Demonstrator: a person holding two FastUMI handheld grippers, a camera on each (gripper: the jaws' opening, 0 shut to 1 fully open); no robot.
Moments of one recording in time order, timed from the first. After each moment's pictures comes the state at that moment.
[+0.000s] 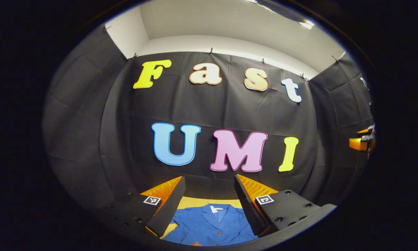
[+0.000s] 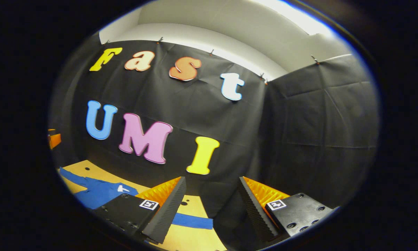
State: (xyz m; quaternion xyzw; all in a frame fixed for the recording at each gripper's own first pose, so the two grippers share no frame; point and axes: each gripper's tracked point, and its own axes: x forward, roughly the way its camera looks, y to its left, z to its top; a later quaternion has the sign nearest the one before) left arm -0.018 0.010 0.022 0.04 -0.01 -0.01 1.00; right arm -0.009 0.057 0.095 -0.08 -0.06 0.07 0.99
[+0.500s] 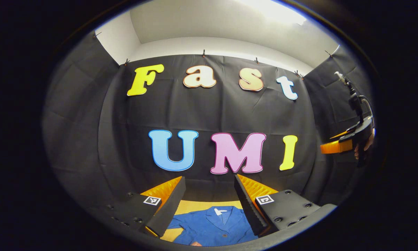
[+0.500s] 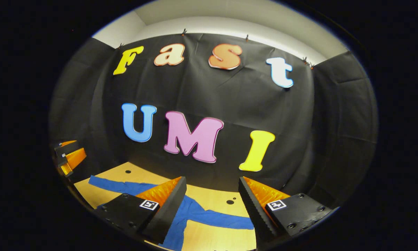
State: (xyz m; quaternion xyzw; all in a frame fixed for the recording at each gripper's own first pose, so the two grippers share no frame) left arm -0.010 0.008 0.034 0.06 -0.01 -0.01 1.00; right arm 0.056 0.172 0.051 -0.06 0.07 0.22 0.97
